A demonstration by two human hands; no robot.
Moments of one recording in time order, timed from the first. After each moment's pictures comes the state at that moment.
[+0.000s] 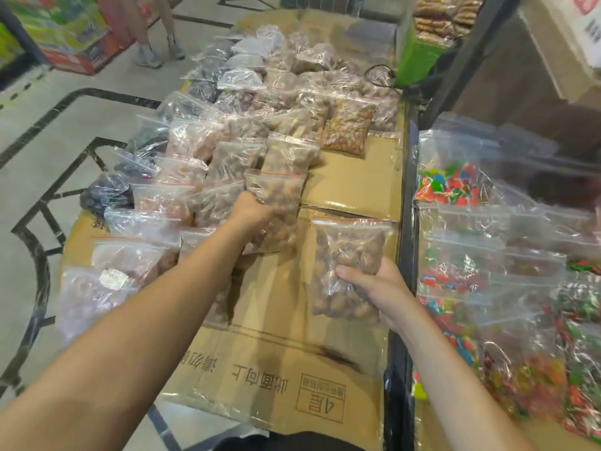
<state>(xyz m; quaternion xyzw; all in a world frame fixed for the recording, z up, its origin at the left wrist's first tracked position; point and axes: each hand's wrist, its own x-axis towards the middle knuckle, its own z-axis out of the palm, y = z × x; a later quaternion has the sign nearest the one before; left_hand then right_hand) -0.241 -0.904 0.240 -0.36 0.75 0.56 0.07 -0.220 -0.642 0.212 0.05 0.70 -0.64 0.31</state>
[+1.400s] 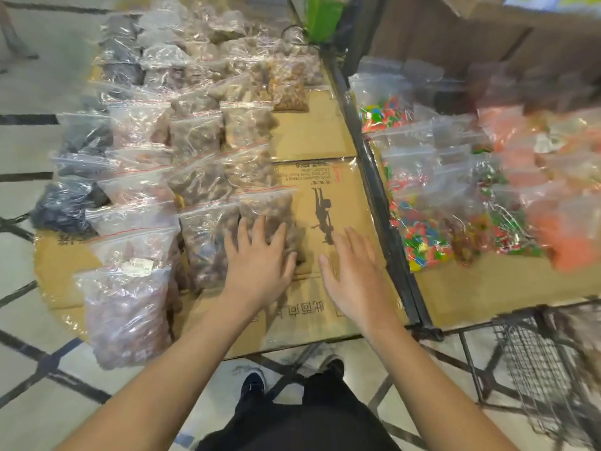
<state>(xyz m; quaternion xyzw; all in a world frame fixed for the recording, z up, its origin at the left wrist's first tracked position) -0.059 -0.911 0.205 0.08 0.99 0.13 0.06 -0.027 -0.727 0.224 0.01 0.98 -0.17 0.05</state>
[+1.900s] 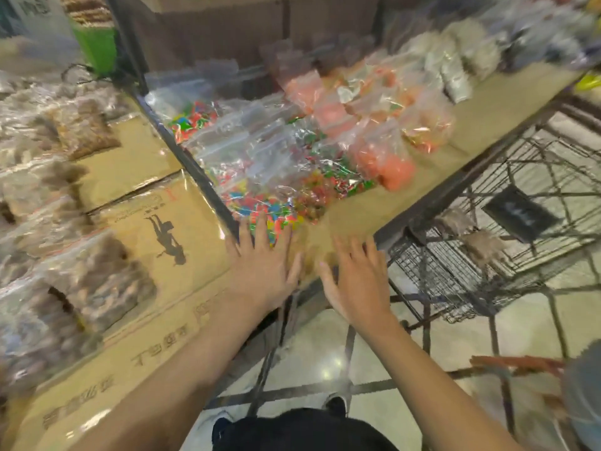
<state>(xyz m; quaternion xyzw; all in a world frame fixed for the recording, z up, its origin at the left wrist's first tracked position) -0.001 -0.643 0.237 0.31 0.95 0.08 0.03 0.106 -0.503 0.238 0.26 0.96 -0.09 0.00</state>
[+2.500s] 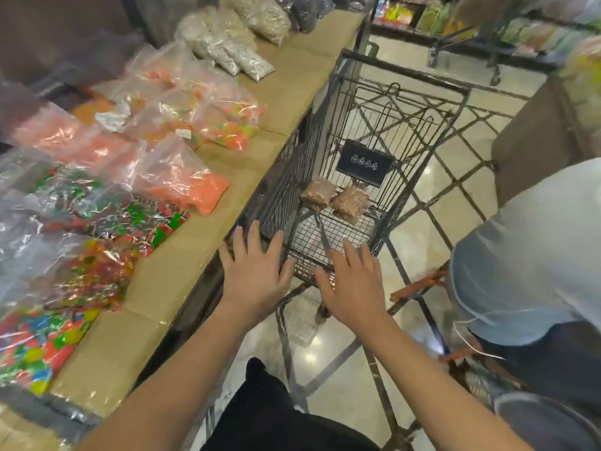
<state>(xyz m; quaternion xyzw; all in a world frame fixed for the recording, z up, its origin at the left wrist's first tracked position) 0.102 -0.307 0.220 0.53 0.84 0.04 0.08 0.274 -0.237 0.216 0.49 0.86 -0.13 -0.02</state>
